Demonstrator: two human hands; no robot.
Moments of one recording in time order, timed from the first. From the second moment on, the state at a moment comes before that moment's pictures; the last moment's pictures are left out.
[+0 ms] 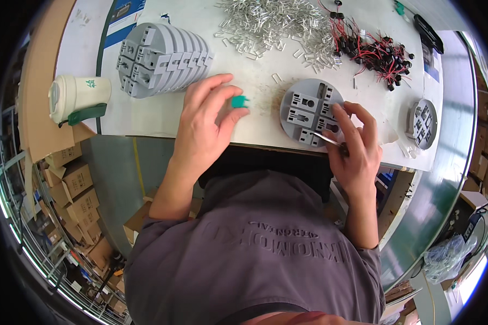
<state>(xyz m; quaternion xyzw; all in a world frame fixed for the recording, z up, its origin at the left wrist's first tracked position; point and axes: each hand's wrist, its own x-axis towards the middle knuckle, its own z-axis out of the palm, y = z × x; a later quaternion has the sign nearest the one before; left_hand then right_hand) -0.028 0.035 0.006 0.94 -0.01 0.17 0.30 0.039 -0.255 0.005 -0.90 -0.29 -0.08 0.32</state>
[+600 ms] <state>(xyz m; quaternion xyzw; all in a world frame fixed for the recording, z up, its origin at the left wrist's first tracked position) 0.077 -0.032 0.054 0.93 -0.20 0.03 0.31 0.040 -0.255 0.002 -0.90 -0.28 -0.07 0.32</state>
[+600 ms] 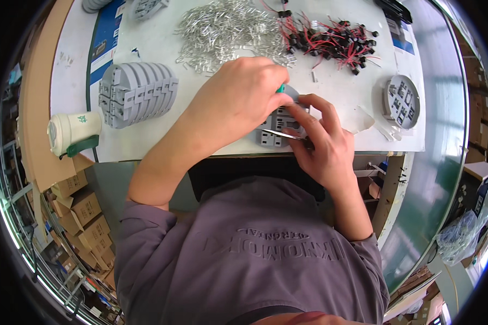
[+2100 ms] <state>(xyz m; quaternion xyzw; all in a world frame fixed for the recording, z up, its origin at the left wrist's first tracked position) 0.014 -0.044 0.044 0.81 -0.17 0.18 0.53 0.025 -0.249 0.037 -0.65 -0.10 0.07 0.75</state>
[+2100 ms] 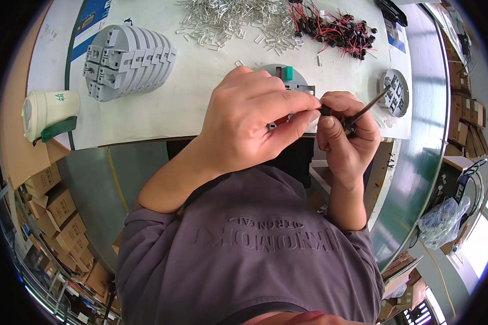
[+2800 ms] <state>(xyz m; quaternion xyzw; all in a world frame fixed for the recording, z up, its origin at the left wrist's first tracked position) 0.000 -0.036 0.013 0.92 -0.11 0.11 0.35 0.050 -0.251 0.055 -0.92 -0.33 0.03 0.23</state>
